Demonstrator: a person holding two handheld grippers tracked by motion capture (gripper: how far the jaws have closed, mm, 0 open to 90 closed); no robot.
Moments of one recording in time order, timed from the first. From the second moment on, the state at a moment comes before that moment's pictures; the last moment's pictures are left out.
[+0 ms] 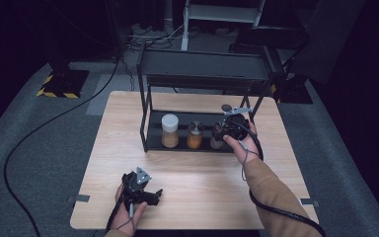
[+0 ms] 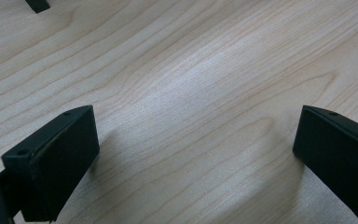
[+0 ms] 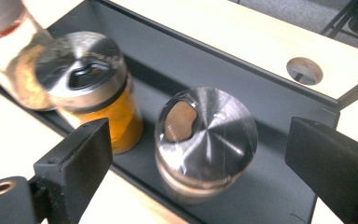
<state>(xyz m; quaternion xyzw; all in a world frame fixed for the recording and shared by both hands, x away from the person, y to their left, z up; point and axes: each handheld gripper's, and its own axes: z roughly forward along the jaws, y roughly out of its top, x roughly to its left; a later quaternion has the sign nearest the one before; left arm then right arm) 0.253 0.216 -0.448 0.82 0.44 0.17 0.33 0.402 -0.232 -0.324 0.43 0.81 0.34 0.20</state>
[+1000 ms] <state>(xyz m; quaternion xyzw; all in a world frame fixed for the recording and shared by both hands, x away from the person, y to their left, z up) 0.252 0.216 -0.449 0.82 0.44 0.17 0.33 0.321 -0.275 -0.326 0.37 0.83 0.36 0.21</state>
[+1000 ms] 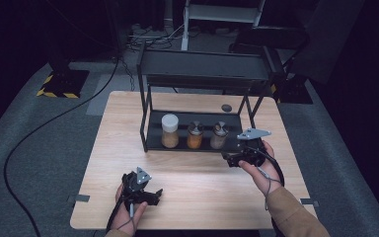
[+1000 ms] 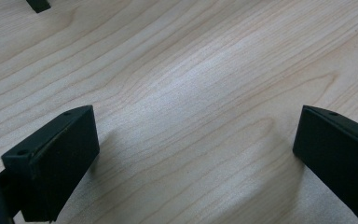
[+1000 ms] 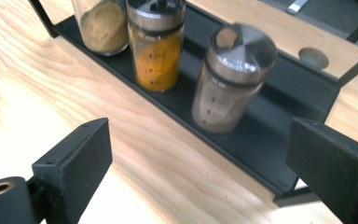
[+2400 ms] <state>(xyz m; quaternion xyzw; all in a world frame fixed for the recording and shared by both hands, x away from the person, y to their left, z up) 0.252 0.214 -0.449 0.82 0.44 0.17 0.33 0.301 -0.292 -0.424 0.39 0.84 0.33 0.17</state>
